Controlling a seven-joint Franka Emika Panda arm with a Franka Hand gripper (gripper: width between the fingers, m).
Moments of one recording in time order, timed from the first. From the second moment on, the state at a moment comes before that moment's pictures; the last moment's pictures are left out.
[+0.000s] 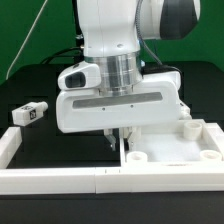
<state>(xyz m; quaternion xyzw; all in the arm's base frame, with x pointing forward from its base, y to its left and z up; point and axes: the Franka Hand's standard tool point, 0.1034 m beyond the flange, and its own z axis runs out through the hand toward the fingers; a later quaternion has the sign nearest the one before) 0.579 -0.020 0.008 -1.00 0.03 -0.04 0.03</state>
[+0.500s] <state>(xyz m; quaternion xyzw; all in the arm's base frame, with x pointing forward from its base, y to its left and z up) 0.578 -0.021 0.007 -1.00 0.03 -0.04 0.02</state>
